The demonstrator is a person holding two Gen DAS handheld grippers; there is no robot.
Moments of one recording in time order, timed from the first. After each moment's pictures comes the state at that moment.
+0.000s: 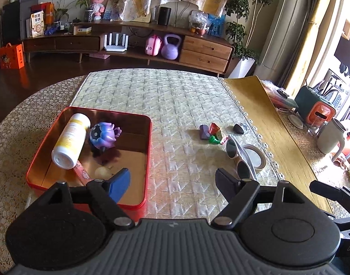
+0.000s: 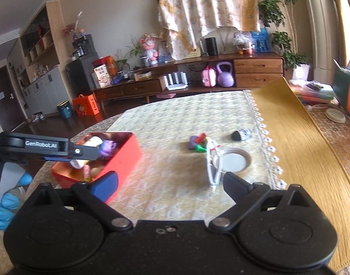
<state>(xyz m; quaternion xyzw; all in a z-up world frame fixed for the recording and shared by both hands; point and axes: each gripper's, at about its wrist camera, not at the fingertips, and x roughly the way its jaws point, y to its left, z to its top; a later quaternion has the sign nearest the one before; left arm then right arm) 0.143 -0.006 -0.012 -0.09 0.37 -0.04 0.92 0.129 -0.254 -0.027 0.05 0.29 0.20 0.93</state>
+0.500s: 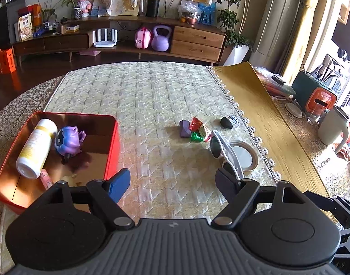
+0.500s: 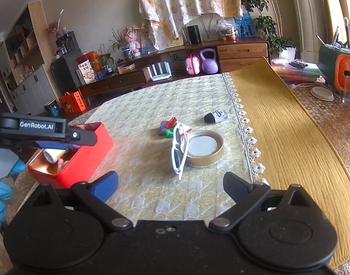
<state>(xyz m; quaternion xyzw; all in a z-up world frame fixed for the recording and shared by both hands) 0.186 -0.063 -0.028 -0.06 0.39 -0.05 0.92 0.151 -0.291 -0.061 0.07 0.31 0.18 0.93</state>
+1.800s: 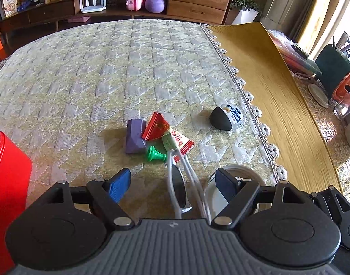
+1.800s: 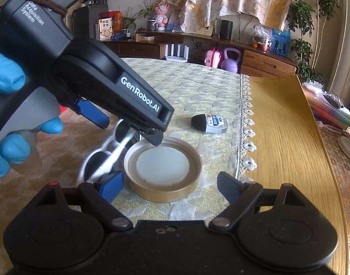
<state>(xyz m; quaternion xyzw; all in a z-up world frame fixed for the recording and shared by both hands) 0.338 -0.145 -0.110 -0.06 0.48 -0.04 0.87 0.263 -0.280 -0.118 -0.12 0.31 0.23 0.91</state>
